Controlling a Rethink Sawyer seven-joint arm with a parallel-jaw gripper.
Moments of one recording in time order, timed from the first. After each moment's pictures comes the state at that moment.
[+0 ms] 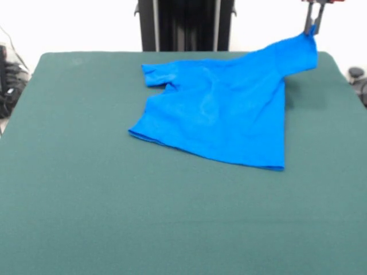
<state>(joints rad) 0.43 -0.83 -0.05 2.36 0.61 -0.24 1.75</state>
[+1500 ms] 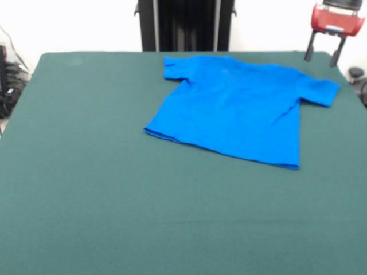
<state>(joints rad) 0.58 -0.61 -0.09 2.20 0.82 -0.25 1.78</state>
